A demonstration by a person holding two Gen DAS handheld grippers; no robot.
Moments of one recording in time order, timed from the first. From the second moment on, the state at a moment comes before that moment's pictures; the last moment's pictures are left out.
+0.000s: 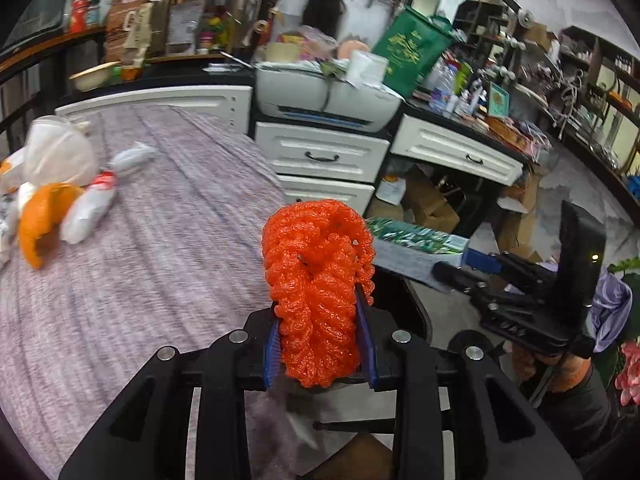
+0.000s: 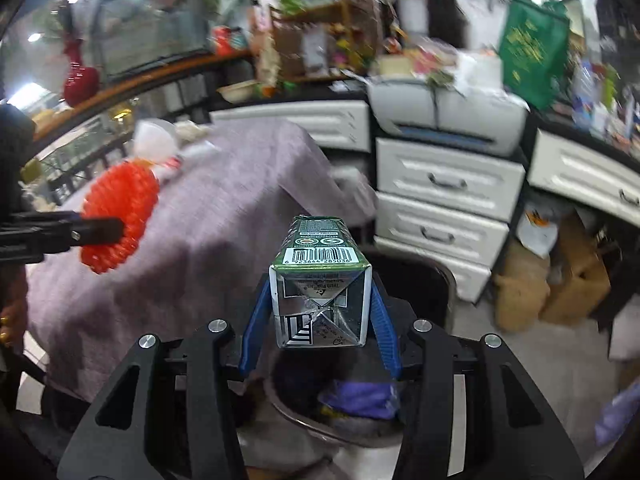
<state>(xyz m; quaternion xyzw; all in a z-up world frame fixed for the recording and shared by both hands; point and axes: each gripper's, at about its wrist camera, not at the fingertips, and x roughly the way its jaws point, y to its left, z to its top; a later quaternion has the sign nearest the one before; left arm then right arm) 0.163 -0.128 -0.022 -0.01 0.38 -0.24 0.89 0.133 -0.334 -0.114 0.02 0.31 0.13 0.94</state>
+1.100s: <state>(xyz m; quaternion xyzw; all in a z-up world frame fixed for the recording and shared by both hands) 0.199 -0.224 -0.093 0.04 0.46 -0.27 0.85 0.157 -0.366 -0.217 0.06 0.41 0.01 0.91</state>
